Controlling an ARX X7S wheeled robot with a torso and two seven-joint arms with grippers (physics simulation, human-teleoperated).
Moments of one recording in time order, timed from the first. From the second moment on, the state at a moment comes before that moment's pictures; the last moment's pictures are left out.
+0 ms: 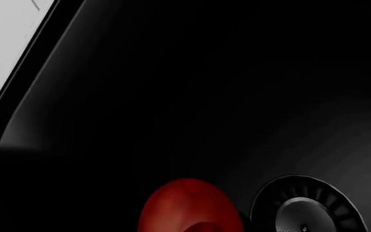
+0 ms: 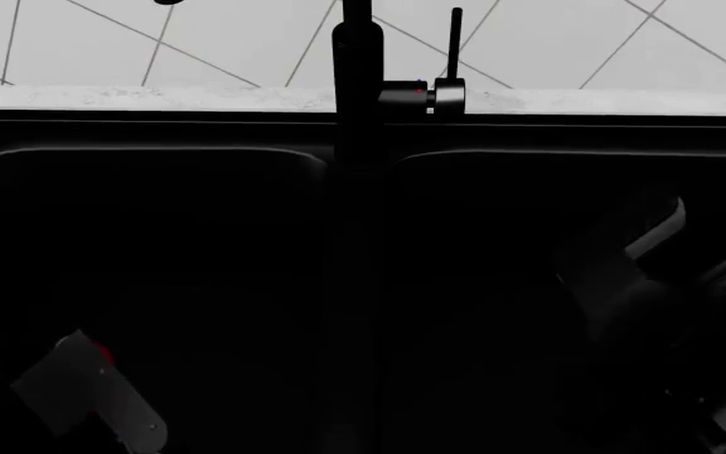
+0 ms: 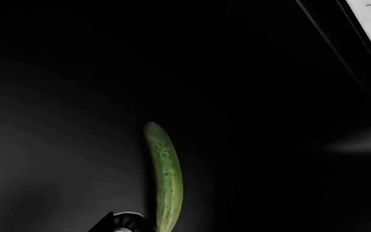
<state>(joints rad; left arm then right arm) -0.79 -0.67 0.83 0.41 -0.43 -1.25 -0.20 1.29 0.73 -1.15 0.15 1.02 1.22 0.44</state>
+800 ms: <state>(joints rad) -0.80 -0.66 0.86 0.44 -0.42 -1.27 -0.22 1.23 0.45 -1.30 0.85 0.75 0.79 0.13</state>
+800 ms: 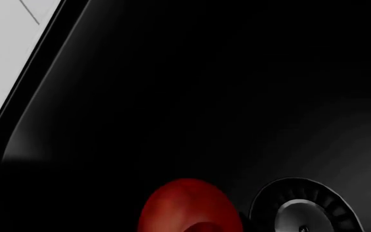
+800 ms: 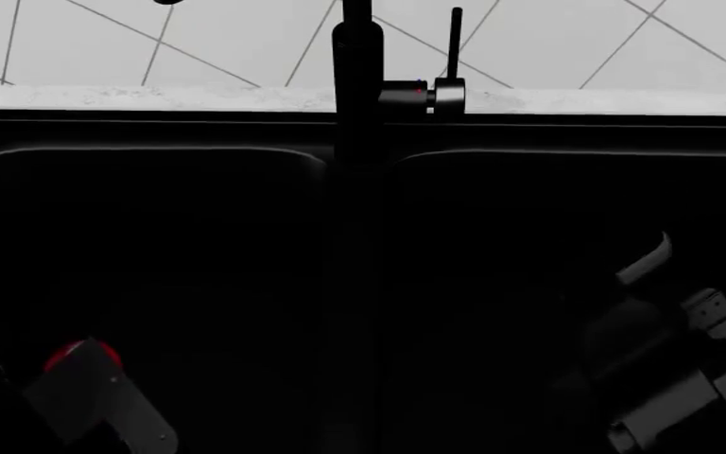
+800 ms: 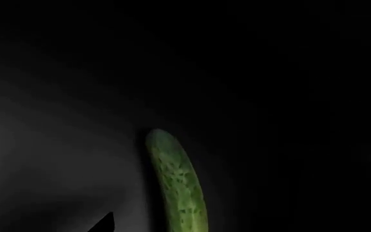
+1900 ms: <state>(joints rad) -0.86 -0.62 0.91 0.40 -0.42 -1.34 -0.23 1.12 0.30 -0.80 1.30 0.18 0.54 -0.08</state>
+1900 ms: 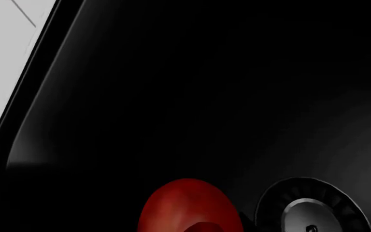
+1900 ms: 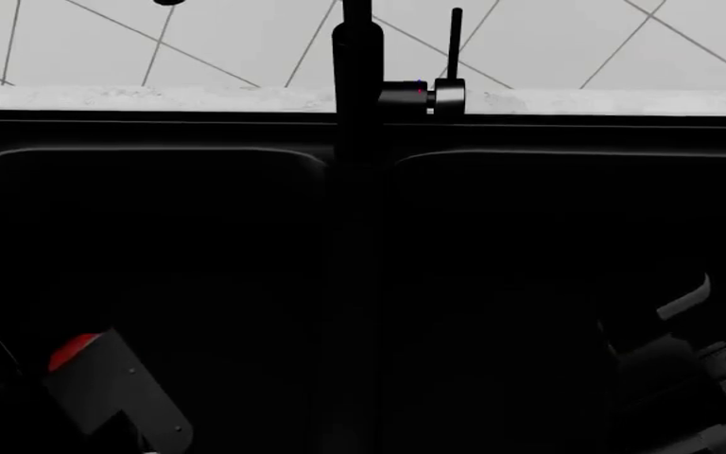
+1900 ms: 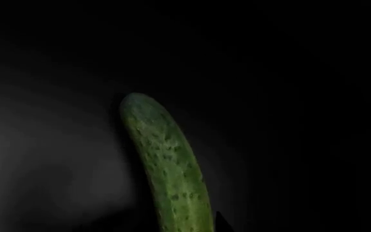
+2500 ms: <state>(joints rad) -0.84 -0.64 0.87 0.43 -0.42 -1.25 -0.23 1.04 0.37 -0.63 1.07 0.00 0.64 -0.16</state>
